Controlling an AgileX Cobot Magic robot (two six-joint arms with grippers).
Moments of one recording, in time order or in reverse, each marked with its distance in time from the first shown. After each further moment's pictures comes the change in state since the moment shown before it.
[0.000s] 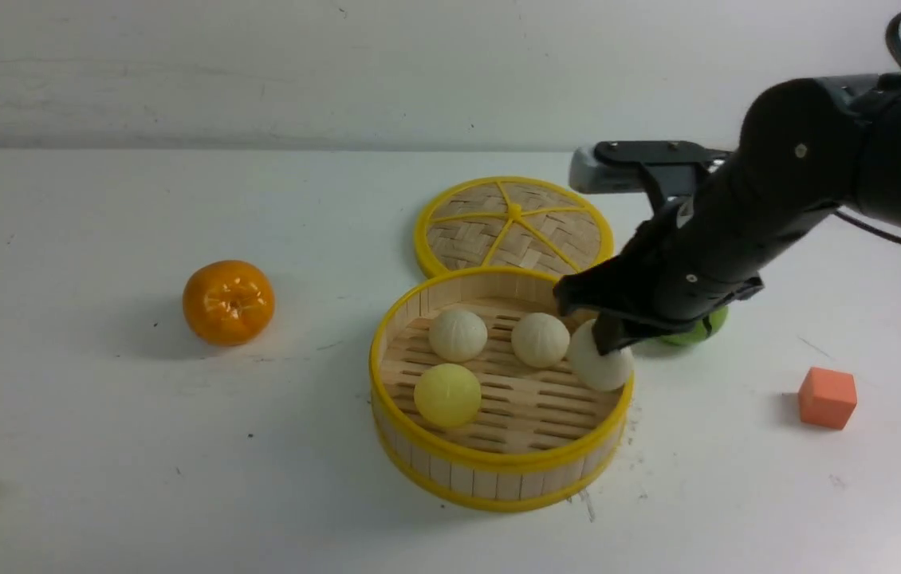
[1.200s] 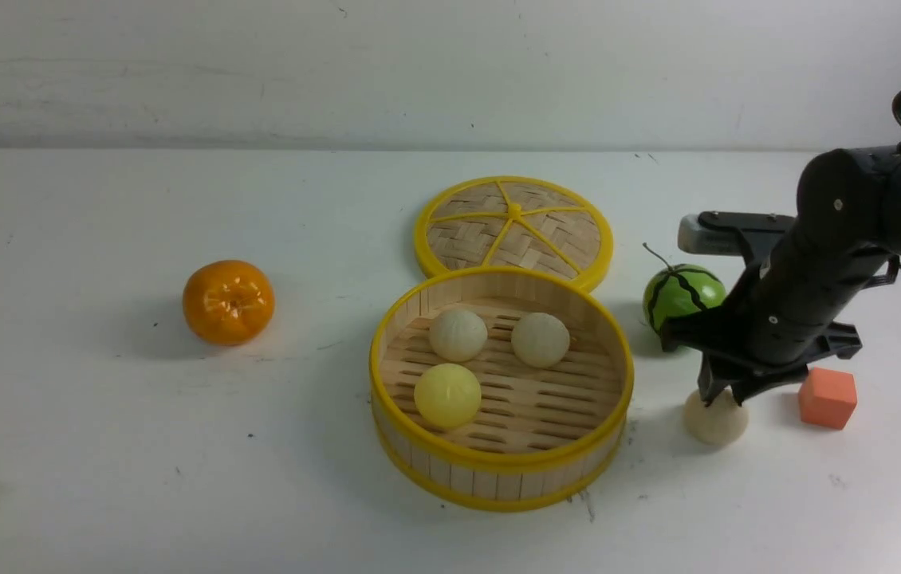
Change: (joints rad) right arm -0.230 0.136 0.069 -0.087 0.005 0.074; left arm 0.000 0.000 0.000 0.000 0.000 0.001
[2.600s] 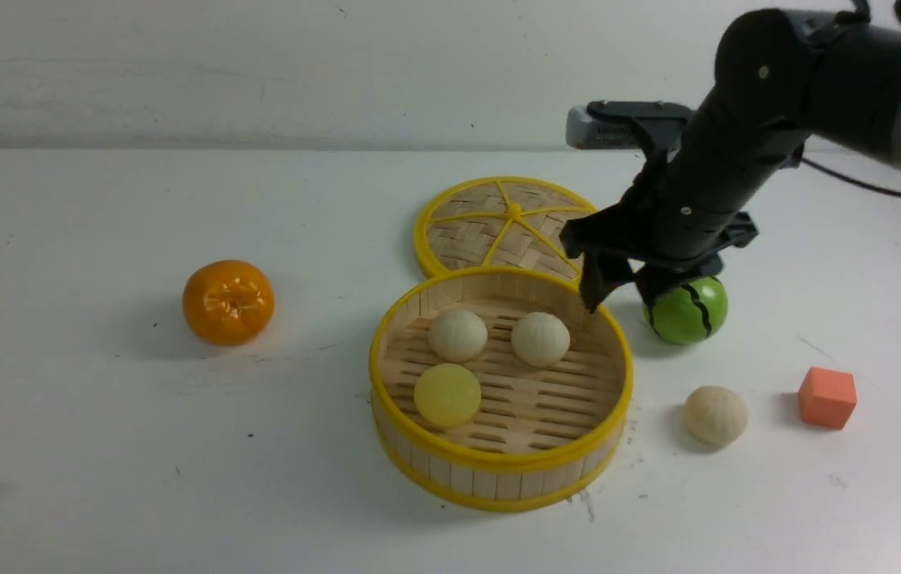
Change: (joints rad) right arm 0.140 0.001 -0.354 0.058 0.248 -0.100; left arm 0.000 0.000 0.000 0.000 0.000 0.000
